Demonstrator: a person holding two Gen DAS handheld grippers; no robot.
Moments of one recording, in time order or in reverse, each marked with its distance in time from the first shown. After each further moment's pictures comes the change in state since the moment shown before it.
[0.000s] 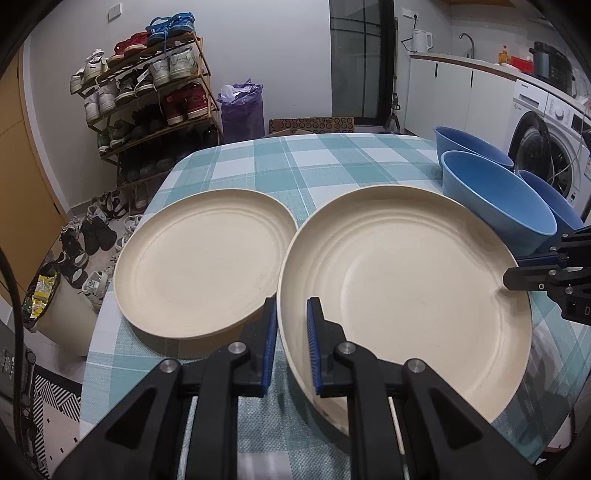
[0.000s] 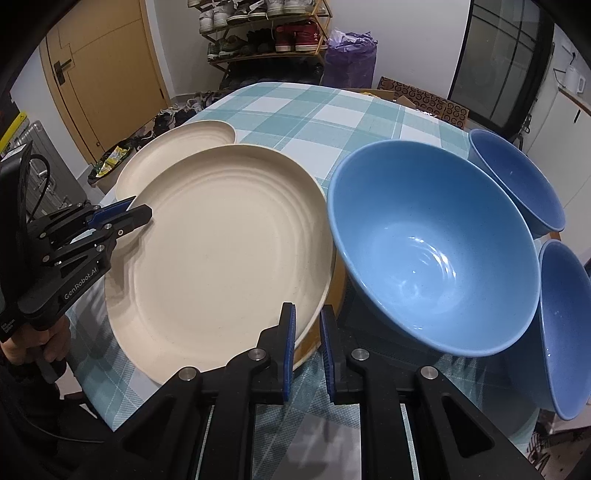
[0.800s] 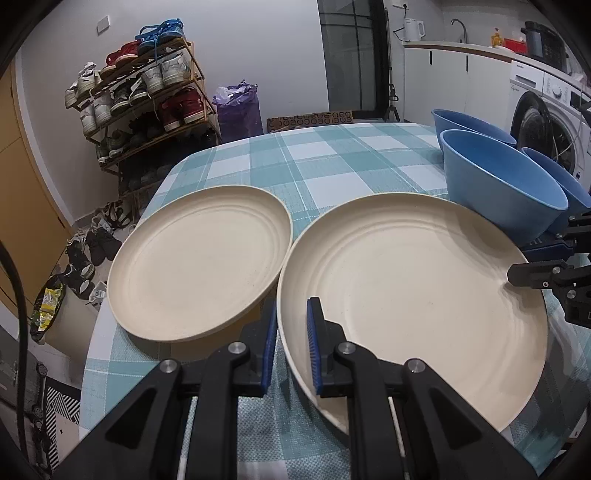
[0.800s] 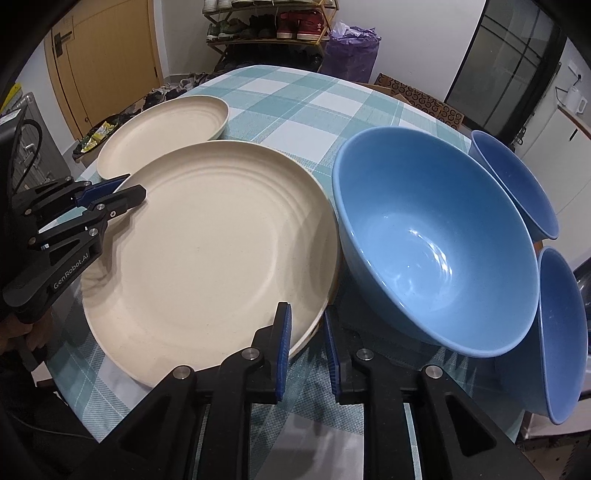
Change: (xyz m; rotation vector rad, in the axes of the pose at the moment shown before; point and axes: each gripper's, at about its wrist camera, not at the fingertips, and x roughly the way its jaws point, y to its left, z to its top) left arm 0.011 -0.011 -0.006 0.057 0.004 0.032; right arm 0.017 0.008 -0.007 -0.068 0.040 -0.092
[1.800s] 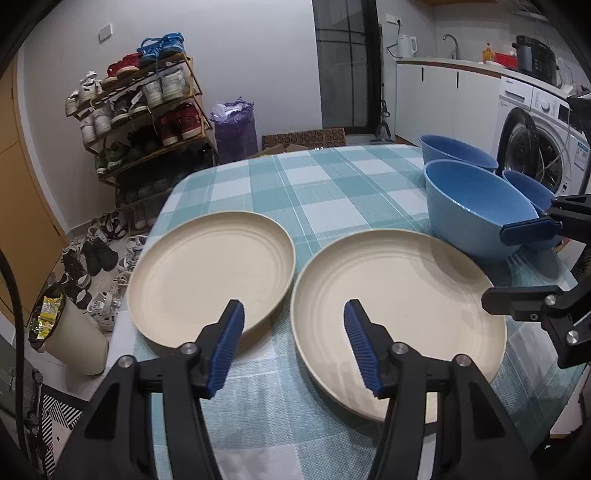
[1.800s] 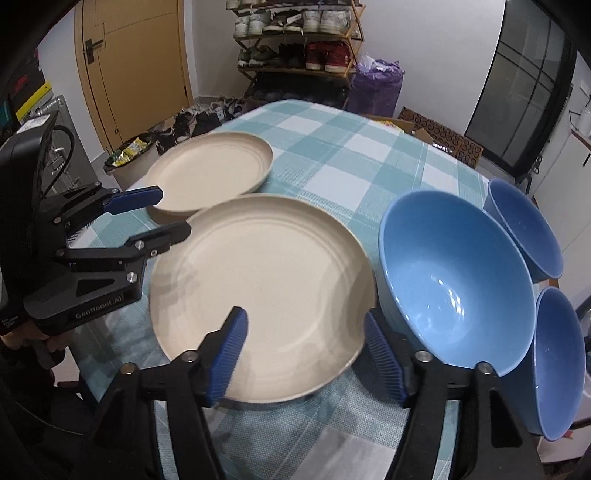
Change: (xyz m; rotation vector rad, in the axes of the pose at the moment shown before) left arm -0.039 0.011 0.010 -0.003 -0.066 -0.031; right arm -0.042 0.024 0.014 -0.051 -0.133 0.083
